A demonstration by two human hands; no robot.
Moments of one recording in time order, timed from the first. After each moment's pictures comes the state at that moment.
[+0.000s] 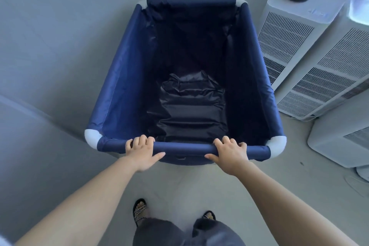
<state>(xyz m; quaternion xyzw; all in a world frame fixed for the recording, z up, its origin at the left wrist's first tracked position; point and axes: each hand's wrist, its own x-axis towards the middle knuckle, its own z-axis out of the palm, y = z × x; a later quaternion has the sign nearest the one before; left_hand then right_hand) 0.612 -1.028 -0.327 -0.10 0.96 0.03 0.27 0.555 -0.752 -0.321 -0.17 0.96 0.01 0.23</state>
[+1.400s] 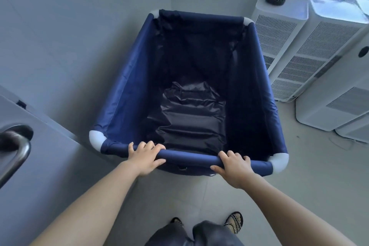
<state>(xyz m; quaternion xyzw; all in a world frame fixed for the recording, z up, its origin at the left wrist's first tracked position) 0.629 -1.303 -0.317 0.10 0.96 0.03 0.28 0.669 -1.009 -0.324 -0.03 0.97 -0.04 0.25</state>
